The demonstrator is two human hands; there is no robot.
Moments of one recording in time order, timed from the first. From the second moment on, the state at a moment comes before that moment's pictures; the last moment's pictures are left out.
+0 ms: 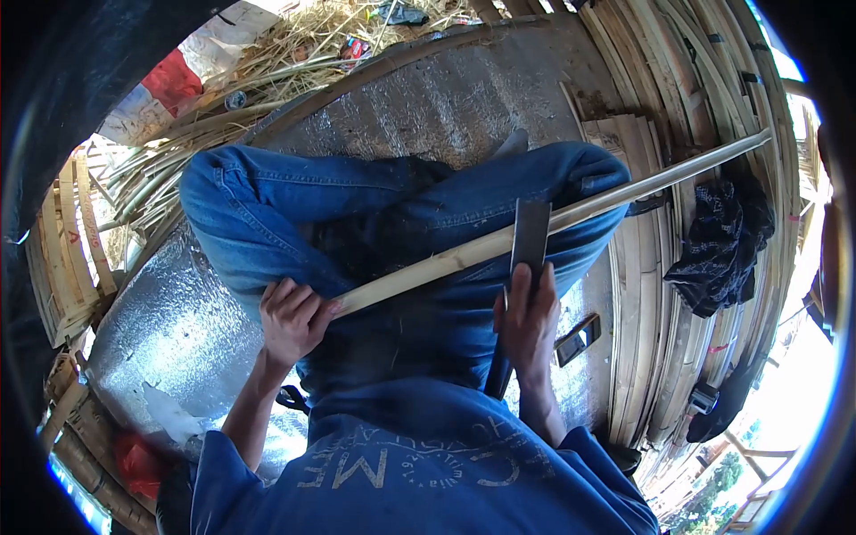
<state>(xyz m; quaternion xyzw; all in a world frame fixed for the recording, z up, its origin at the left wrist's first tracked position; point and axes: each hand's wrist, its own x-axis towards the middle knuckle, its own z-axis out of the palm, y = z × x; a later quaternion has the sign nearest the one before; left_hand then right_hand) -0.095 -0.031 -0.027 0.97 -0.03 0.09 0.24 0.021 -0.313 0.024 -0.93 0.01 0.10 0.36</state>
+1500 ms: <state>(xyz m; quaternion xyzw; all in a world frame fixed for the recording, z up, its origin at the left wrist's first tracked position) -0.098 -0.038 -0.028 0.95 -0.05 0.16 0.26 0.034 -0.320 0.047 -0.94 -0.06 0.14 0.31</state>
